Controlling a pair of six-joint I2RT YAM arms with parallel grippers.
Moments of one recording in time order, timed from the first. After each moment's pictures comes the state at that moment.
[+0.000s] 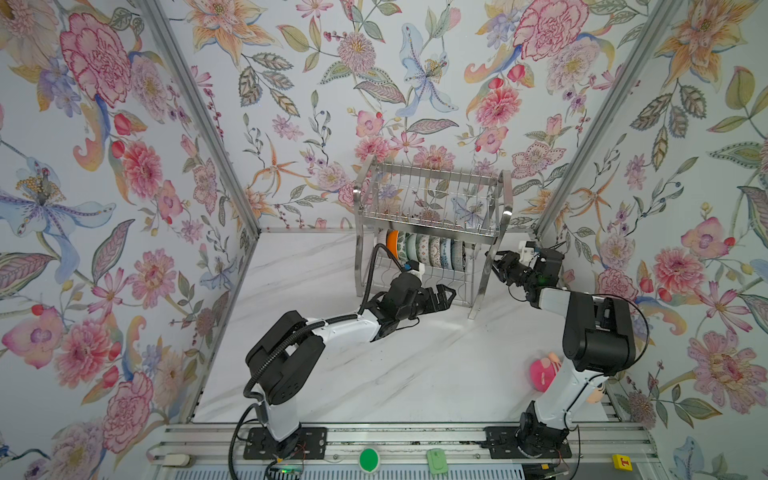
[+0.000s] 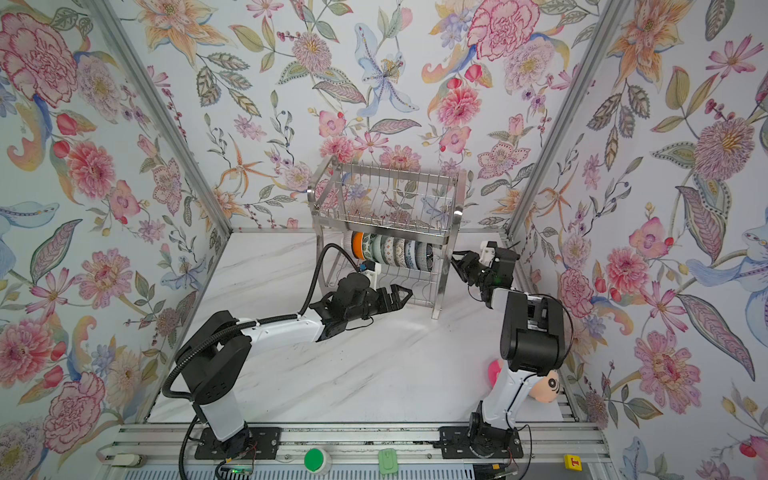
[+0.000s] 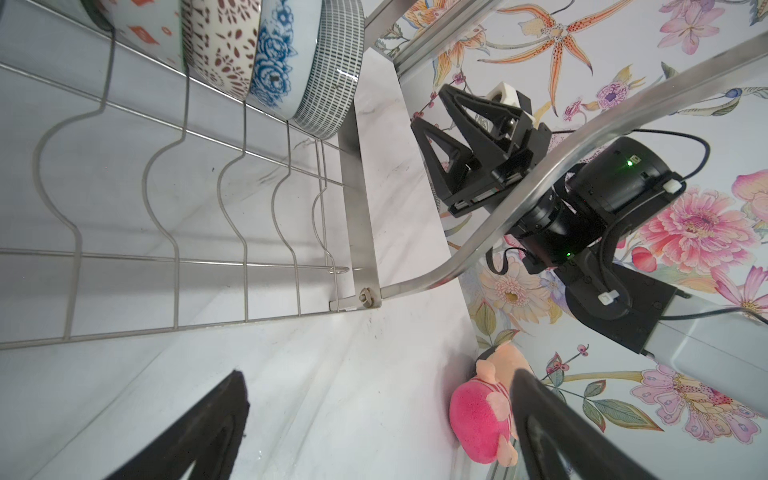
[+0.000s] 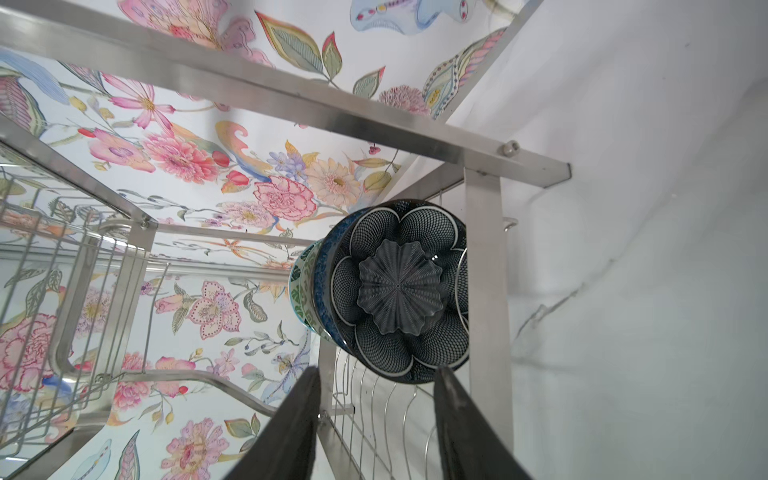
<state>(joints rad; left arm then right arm) -0.84 1.79 1.12 0.27 0.13 -0.90 -0.18 1.84 0.99 0.49 -0.80 0.97</state>
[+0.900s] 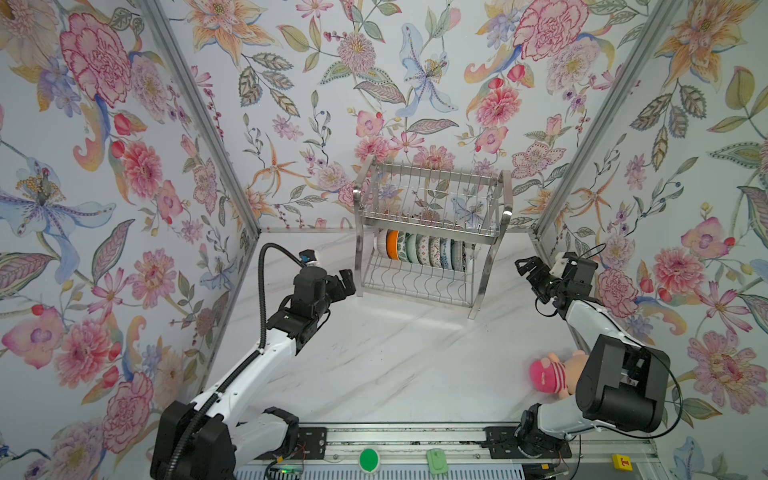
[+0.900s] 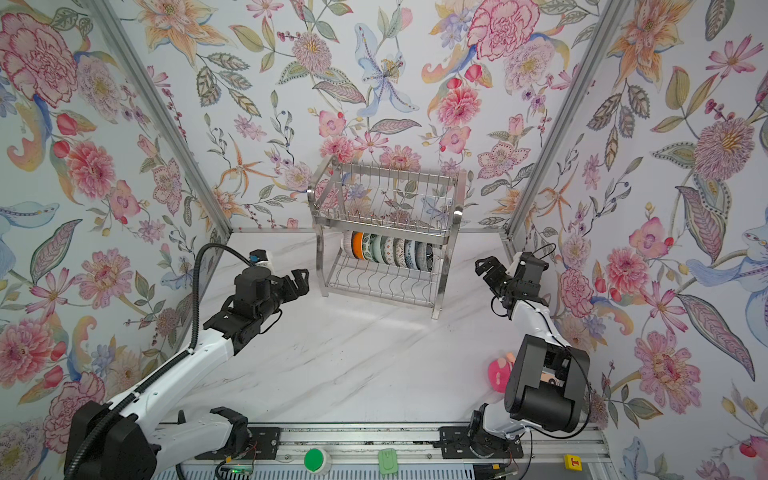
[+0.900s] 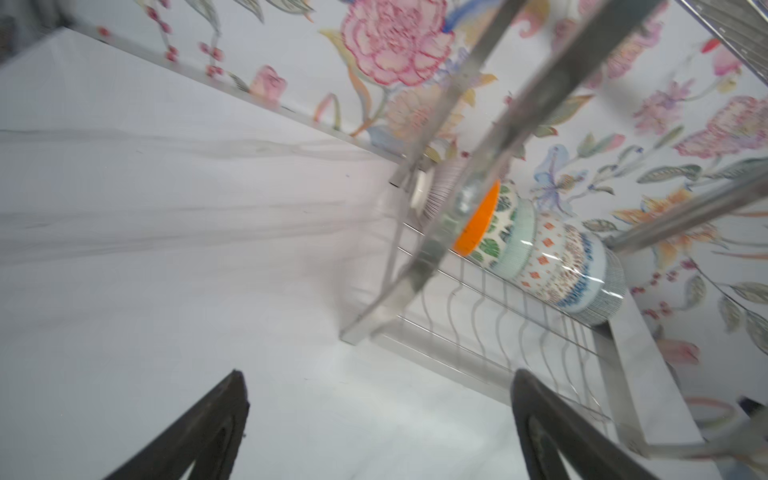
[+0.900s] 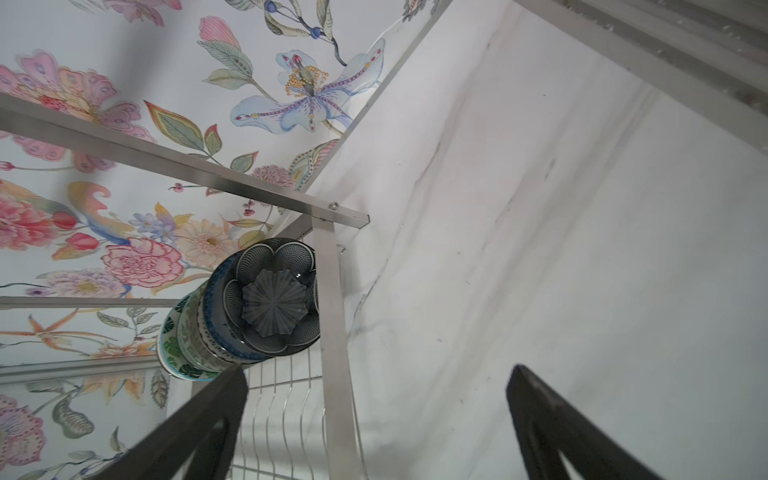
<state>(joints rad) -0.31 1.13 0.79 -0.12 -0.18 -0.54 -0.29 1.48 0.91 -0.05 -0.39 0.62</state>
